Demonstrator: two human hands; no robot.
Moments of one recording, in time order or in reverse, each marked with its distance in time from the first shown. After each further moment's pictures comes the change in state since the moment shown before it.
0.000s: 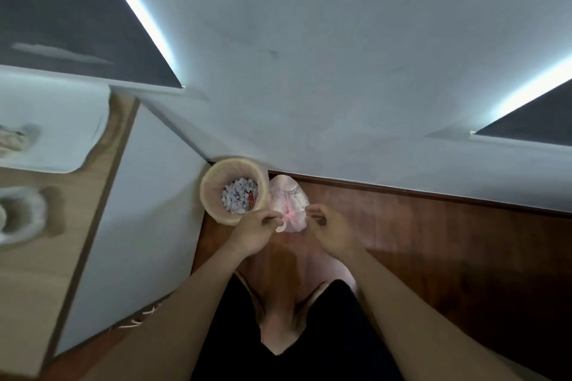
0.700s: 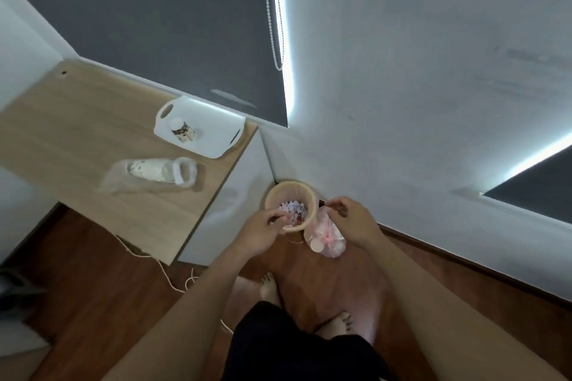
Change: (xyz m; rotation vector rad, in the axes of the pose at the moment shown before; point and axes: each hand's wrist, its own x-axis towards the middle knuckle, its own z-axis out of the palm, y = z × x) left_hand -0.279 0.079 -0.098 -0.181 0.304 0.015; right_hand -0.154 -0.201 -0.049 -0.210 -0.089 -0.308
